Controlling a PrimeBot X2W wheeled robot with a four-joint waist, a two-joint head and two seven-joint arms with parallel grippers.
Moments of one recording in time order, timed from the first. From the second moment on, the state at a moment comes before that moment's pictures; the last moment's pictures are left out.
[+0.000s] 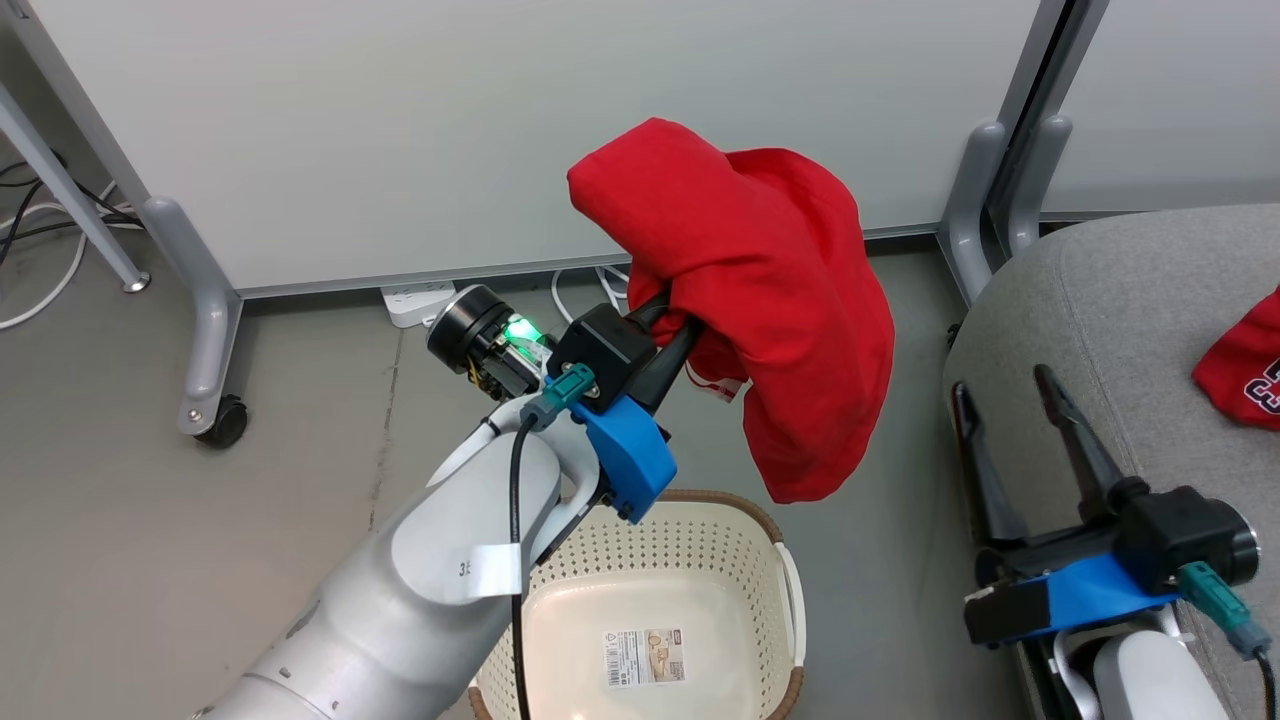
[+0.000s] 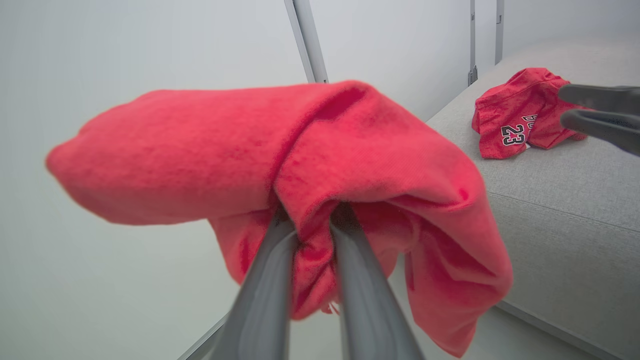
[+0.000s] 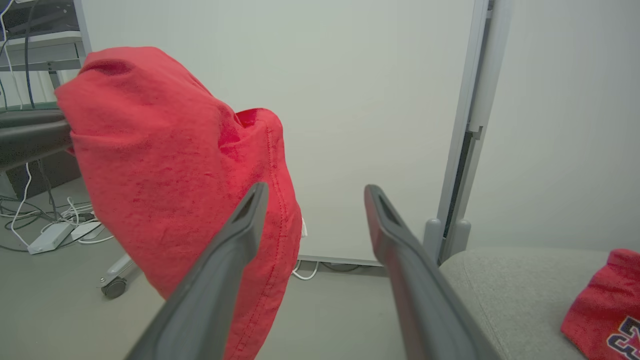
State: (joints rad) left arm -0.80 0.09 -0.88 0.72 -0.41 -0.12 -0.26; right arm -0.16 -0.07 0.01 0.15 0.07 0.13 -0.26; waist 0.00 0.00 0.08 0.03
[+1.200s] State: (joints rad) left arm -0.84 0.05 -0.91 0.73 -0.40 -0.13 -0.26; right arm -0.44 -0.07 0.28 0.42 -0.13 0.13 -0.26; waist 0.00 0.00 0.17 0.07
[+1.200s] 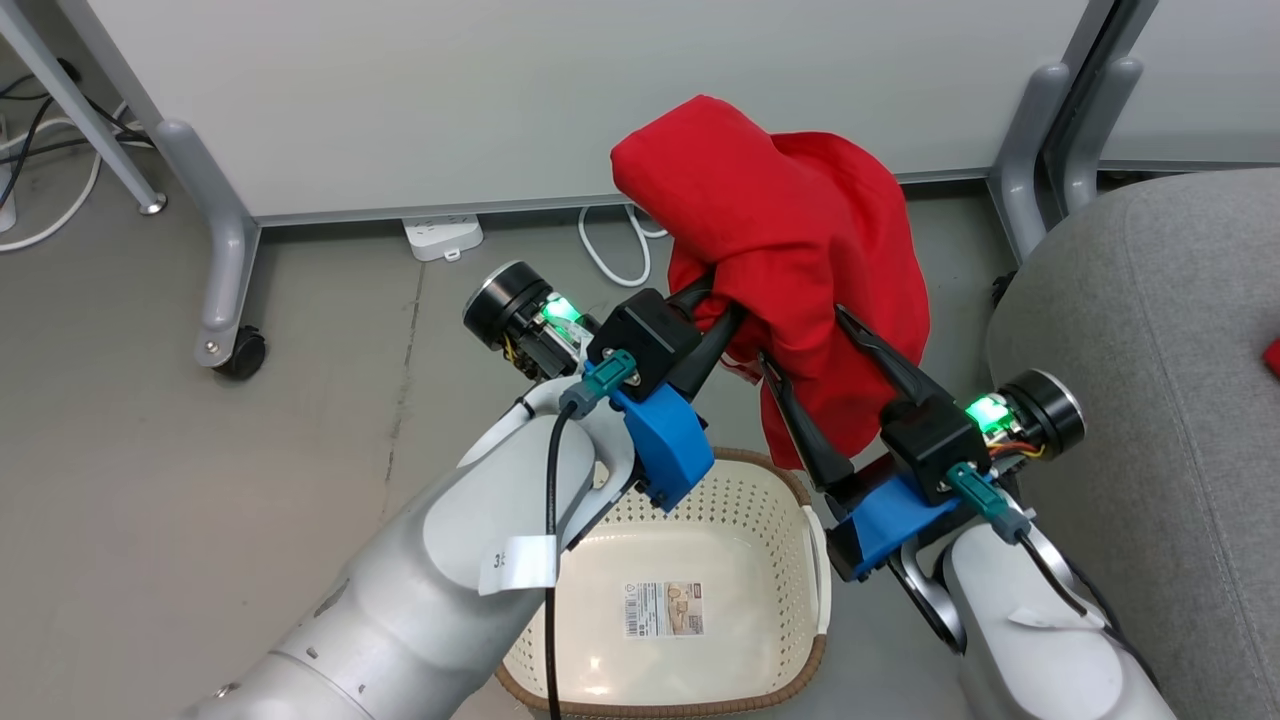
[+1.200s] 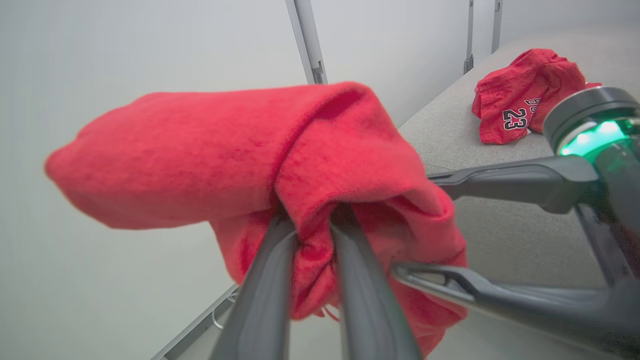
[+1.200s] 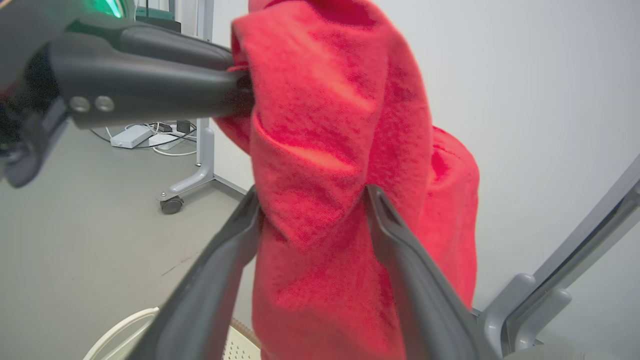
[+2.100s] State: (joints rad) left arm -0.87 0.05 -0.96 0.71 -0.46 -0.13 -0.26; right arm -0.56 -0.05 0.28 0.54 -0.13 0.13 -0.26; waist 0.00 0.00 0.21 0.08
